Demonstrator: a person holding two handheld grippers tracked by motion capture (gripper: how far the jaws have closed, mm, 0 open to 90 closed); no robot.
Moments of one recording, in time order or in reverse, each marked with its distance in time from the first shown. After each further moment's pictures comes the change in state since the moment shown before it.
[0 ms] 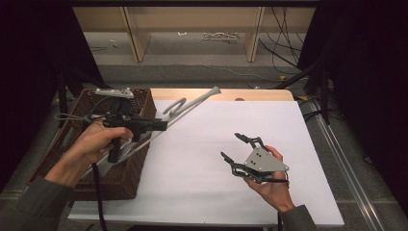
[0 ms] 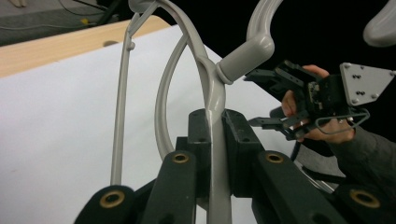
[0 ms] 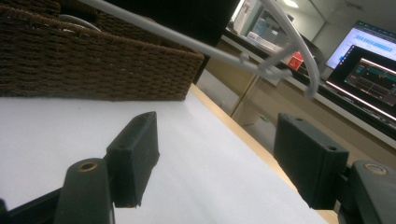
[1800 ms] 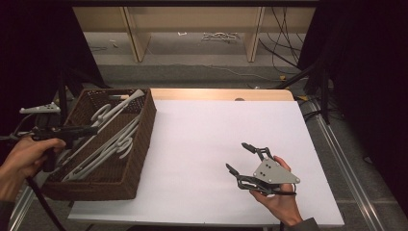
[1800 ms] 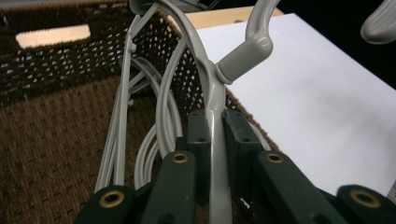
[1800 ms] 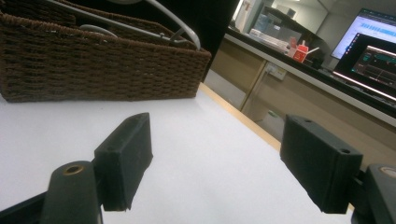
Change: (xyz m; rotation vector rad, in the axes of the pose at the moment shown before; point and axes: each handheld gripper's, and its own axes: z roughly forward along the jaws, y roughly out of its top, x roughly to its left) left arm 0.114 -0.086 -0.112 -0.022 0.293 -0.082; right arm 0.012 -0.007 -0.028 -0.009 0.006 0.072
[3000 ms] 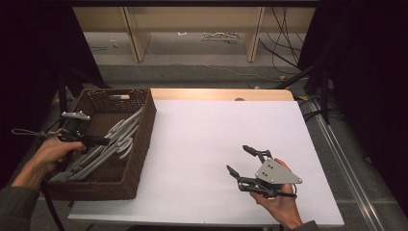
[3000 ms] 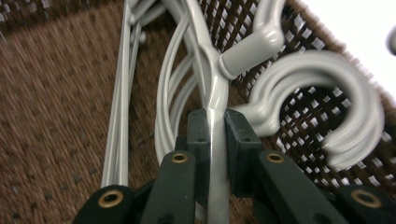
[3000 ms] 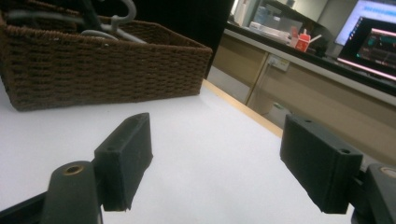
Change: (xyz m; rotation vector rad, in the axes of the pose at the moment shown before) left arm 0.024 -0.020 0.057 0.297 0.061 0.047; right arm 0.002 -0.003 -0.005 0.011 0.006 0.092
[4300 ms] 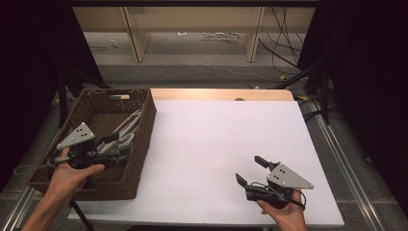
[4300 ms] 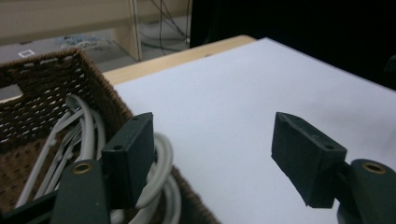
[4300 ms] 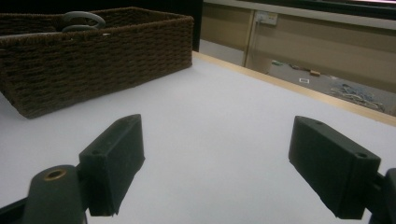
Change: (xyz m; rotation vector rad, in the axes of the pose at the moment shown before) left arm -0.117 -0.010 -0.022 -0.513 0.023 0.227; right arm 0.005 -0.015 -0.025 0.103 -0.047 0.235
